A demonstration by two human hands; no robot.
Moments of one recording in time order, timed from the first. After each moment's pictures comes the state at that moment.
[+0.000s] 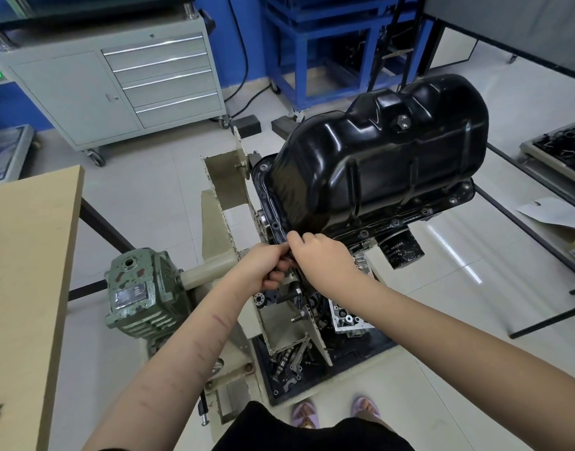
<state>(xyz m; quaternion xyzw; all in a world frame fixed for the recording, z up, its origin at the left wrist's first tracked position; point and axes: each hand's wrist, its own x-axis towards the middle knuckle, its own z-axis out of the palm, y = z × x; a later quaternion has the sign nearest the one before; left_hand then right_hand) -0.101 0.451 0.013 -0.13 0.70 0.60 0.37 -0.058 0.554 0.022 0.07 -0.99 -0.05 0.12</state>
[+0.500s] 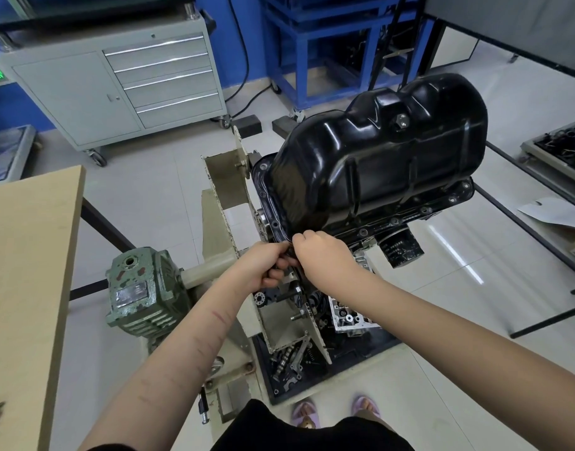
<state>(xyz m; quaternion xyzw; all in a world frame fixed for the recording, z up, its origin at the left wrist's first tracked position) -0.102 0.451 0.012 -0.13 0.69 0.60 0.38 -0.064 0.560 0.023 0.08 -1.00 0.01 -0.04</state>
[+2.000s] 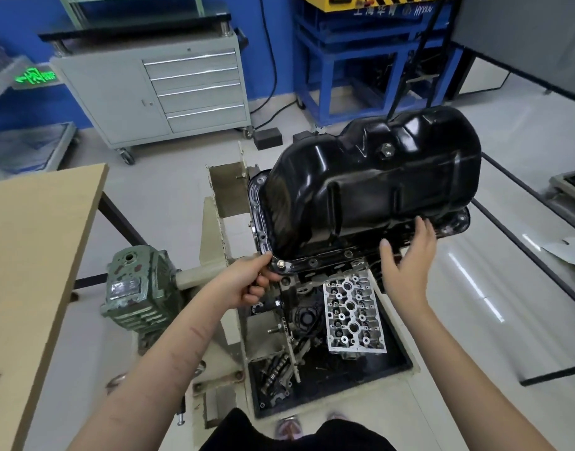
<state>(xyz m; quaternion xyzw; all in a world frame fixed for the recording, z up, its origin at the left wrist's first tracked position) -0.089 0.454 0.017 -0.20 0.68 0.61 0.36 -0.055 0.696 -0.025 -0.16 -0.85 0.42 0.27</state>
